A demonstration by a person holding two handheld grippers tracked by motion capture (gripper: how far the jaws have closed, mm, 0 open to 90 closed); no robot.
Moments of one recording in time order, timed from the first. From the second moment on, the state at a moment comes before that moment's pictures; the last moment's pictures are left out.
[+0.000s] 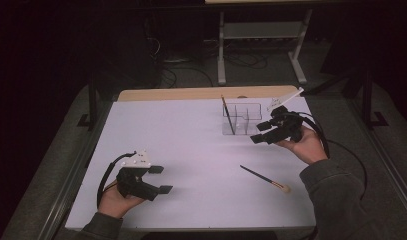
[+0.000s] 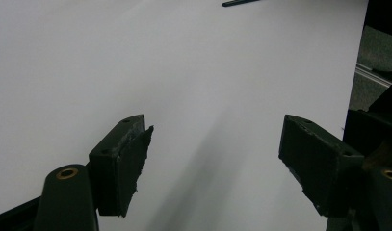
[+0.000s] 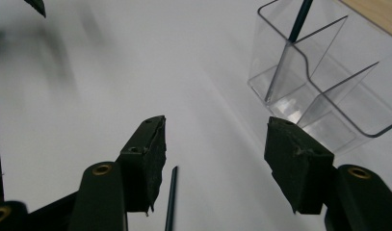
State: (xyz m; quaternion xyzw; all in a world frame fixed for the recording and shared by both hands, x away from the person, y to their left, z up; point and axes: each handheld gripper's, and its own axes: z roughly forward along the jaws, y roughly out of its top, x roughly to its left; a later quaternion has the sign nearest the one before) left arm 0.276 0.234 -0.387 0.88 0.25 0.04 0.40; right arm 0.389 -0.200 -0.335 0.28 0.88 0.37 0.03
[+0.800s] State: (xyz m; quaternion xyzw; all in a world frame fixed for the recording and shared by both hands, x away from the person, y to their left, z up) left arm 0.276 0.239 -0.387 0.87 0.26 0.07 0.41; right arm 0.354 -0.207 -0.361 0.28 0.90 0.33 0.03
